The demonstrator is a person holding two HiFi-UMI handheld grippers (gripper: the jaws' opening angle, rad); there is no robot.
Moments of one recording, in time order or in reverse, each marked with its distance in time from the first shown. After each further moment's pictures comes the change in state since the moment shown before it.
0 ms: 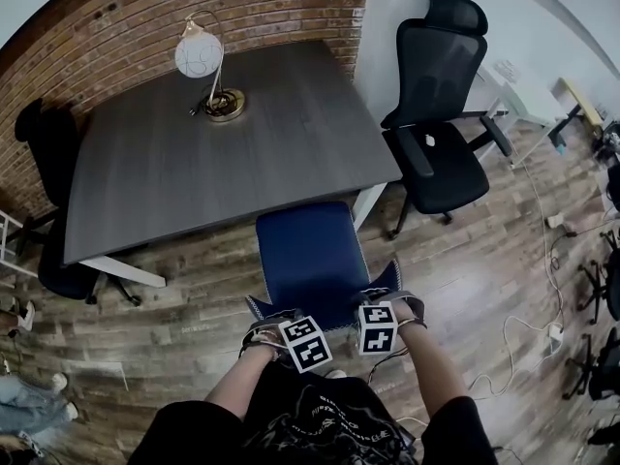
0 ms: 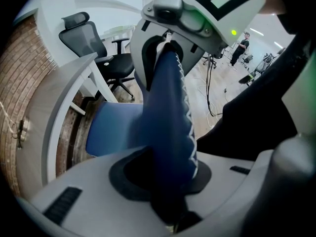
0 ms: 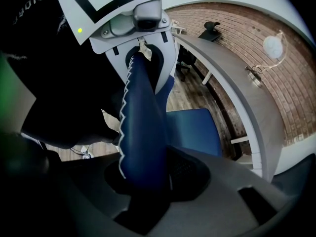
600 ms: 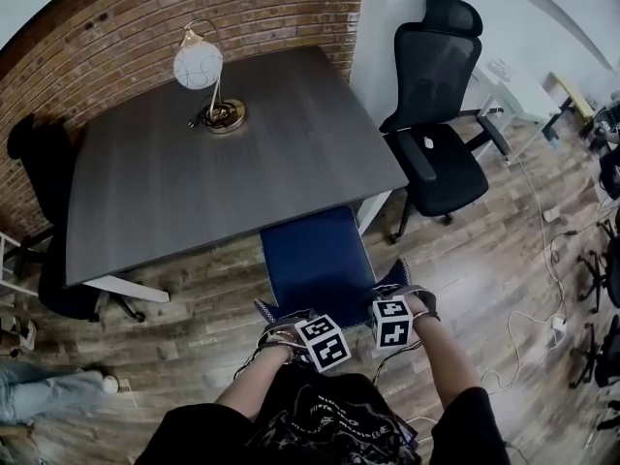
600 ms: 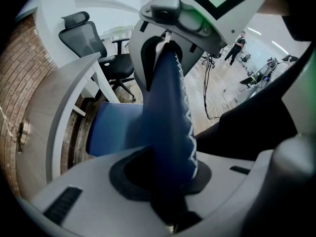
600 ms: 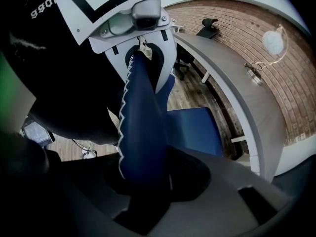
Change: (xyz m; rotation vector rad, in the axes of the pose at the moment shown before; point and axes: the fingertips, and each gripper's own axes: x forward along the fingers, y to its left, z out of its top) left arm -0.008 0.030 0.000 0.016 0.005 -0.011; right arm -0.003 -0.026 0.007 0.019 0.014 0.031
